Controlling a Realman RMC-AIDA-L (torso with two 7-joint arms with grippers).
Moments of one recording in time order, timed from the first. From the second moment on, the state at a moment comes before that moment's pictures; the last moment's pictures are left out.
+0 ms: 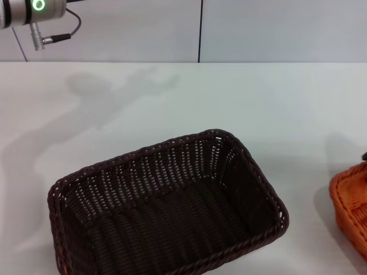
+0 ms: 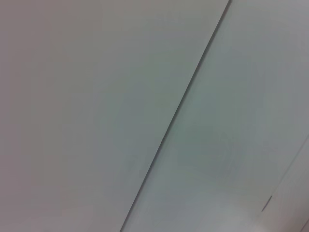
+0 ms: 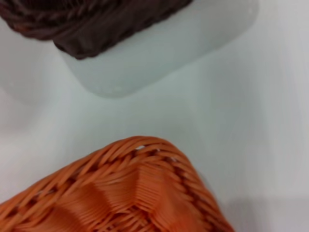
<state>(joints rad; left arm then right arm) -0.80 -2.03 -2.30 -0.93 1.95 -1.05 0.93 0.78 1.98 -0.94 -1.12 -2.87 -1.75 1.54</state>
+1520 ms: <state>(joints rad) -0.78 -2.01 -2.35 -0.89 1.90 -1.01 0.96 0.75 1.74 -0.37 -1.05 -2.89 -1.86 1.63</state>
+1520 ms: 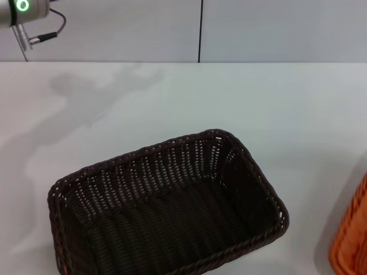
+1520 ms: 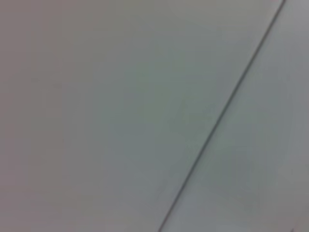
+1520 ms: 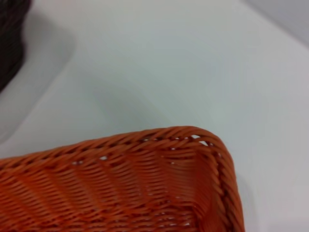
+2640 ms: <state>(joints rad) -0.74 -2.01 -2.39 -0.88 1.86 -0.99 1.03 0.46 1.95 -0.20 -1.25 -1.98 -1.59 1.88</state>
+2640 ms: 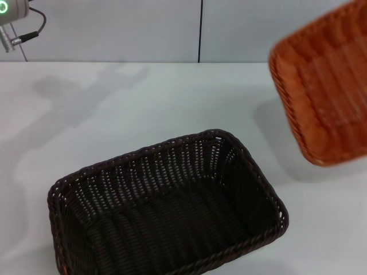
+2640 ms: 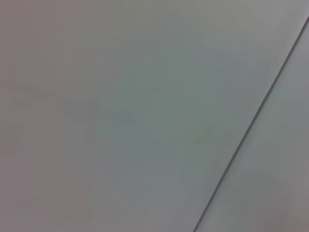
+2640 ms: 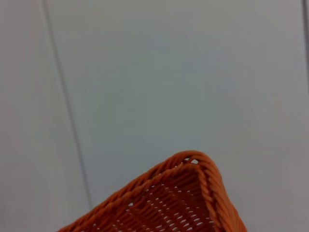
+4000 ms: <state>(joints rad) -0.69 -2.00 -2.39 -0.84 1.86 -0.90 1.17 0.48 2.07 -0.36 -0.34 -1.42 -1.79 1.33</state>
